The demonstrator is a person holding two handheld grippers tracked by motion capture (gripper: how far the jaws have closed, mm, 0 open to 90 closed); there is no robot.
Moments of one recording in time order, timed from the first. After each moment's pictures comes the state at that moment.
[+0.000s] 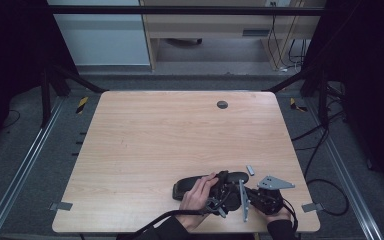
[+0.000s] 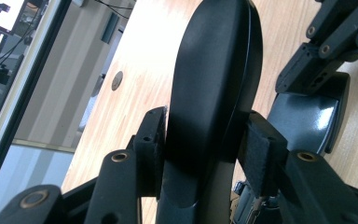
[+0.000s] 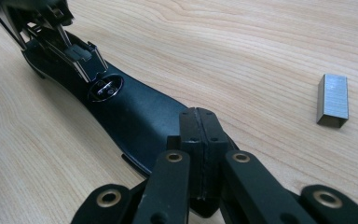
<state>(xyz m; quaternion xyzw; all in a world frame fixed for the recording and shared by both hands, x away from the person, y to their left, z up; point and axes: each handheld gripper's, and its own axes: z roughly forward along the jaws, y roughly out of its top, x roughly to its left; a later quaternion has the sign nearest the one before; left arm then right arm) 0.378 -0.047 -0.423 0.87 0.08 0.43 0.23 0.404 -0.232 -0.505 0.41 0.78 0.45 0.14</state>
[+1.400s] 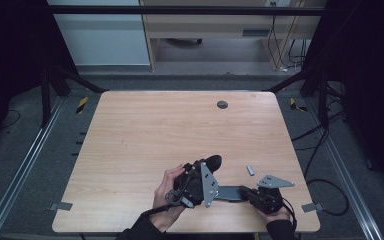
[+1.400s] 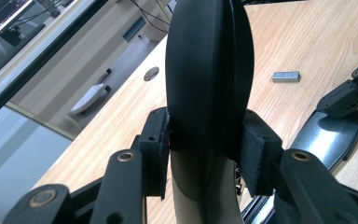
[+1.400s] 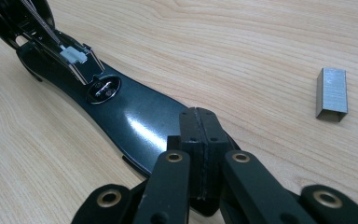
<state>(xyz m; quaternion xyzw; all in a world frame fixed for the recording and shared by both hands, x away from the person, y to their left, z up) 0.376 0.027 -0.370 0.83 0.19 0.39 0.35 0.405 -0.230 -0.502 0.43 0.78 0.44 0.13</state>
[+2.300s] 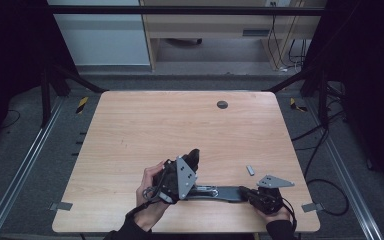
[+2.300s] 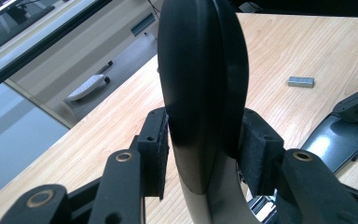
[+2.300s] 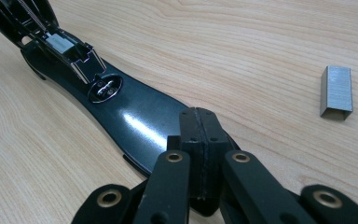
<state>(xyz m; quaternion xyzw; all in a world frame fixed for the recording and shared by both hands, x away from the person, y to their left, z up) 0.380 0.070 -0.357 0.81 0.25 0.37 0.38 0.405 -0.229 -0.502 0.43 0.78 0.44 0.13</state>
